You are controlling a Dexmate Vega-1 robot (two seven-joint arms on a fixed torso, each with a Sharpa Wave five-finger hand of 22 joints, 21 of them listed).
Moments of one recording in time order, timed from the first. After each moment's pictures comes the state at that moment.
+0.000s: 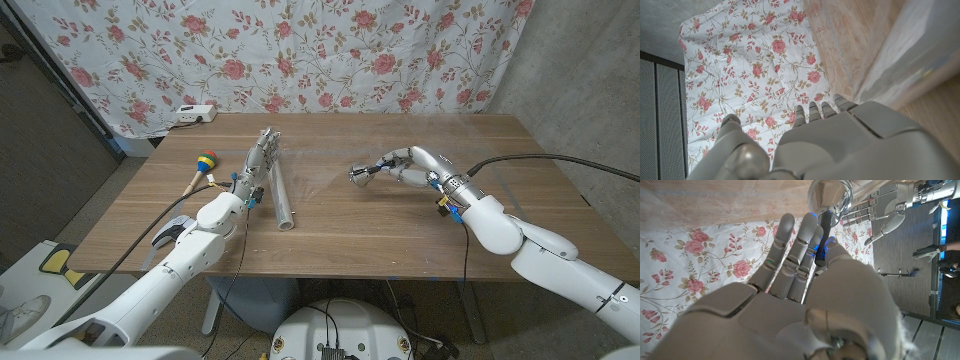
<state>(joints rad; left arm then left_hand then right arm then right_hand) 0.93 0.55 0.39 -1.42 -0.61 -0.28 -0.02 0.13 -0.02 0.33 -0.13 0.20 -0.02 -0.10 0.19 0.17 -0.02 -0.01 0.21 0.19 -0.11 -0.01 0.19 0.17 -0.01 0.02 0.19 0.17 -1.23 -0.92 -0.30 -1.99 -0.24 0.18 -0.27 1.17 0.16 0.29 -0.15 0.18 0.87 -0.08 0.27 0.33 0.89 -0.12 0.68 0.51 1.09 -0.20 0.57 1.04 0.66 -0.06 1.17 0.46</state>
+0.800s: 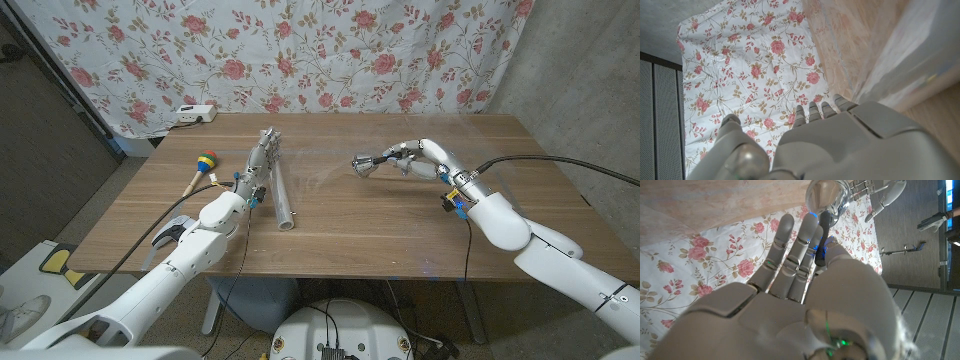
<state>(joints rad) 0.91 0.54 0.40 -1.40 -0.61 -0.28 -0.02 0.13 -0.02 0.32 -0.13 0.20 -0.02 -0.10 0.19 0.17 -0.02 -0.01 0.21 0.19 -0.11 -0.01 0.19 0.17 -0.01 0.02 0.19 0.17 -1.24 -0.88 -0.24 -1.94 -0.11 0.28 -0.24 1.17 0.16 0.30 -0.14 0.18 0.88 -0.08 0.26 0.34 0.89 -0.12 0.68 0.52 1.10 -0.20 0.55 1.05 0.64 -0.07 1.21 0.45</state>
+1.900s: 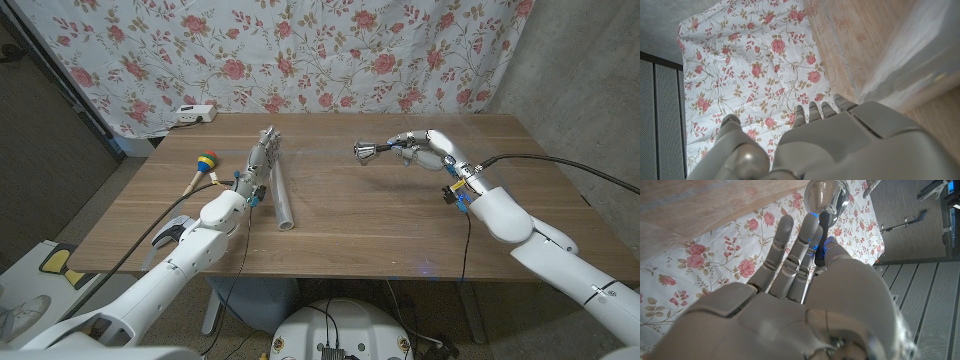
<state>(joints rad) 0.90 0.54 0.40 -1.41 -0.60 -0.28 -0.01 0.13 -0.02 0.32 -0.13 0.20 -0.02 -0.10 0.19 0.17 -0.02 -0.01 0.21 0.19 -0.11 -0.01 0.19 0.17 -0.01 0.02 0.19 0.17 -1.20 -0.82 -0.23 -1.87 0.02 0.37 -0.18 1.17 0.16 0.31 -0.14 0.18 0.88 -0.08 0.25 0.35 0.89 -0.11 0.68 0.52 1.11 -0.21 0.53 1.06 0.63 -0.06 1.24 0.43</state>
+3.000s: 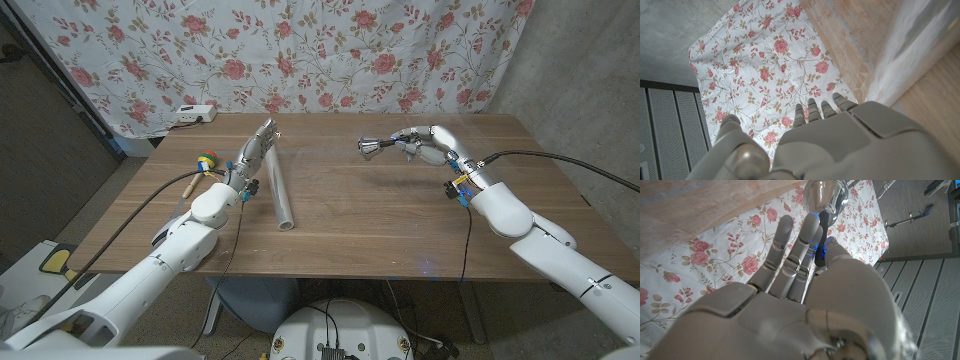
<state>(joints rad) 0.90 0.62 0.40 -1.45 -0.46 -0.32 0.05 0.13 -0.02 0.32 -0.13 0.20 0.01 -0.10 0.19 0.17 0.01 -0.03 0.22 0.19 -0.09 -0.02 0.19 0.17 -0.01 0.02 0.19 0.17 -1.16 -0.81 -0.24 -1.82 0.04 0.38 -0.17 1.17 0.15 0.32 -0.14 0.18 0.88 -0.08 0.25 0.35 0.90 -0.11 0.68 0.52 1.12 -0.21 0.51 1.07 0.63 -0.06 1.27 0.41</state>
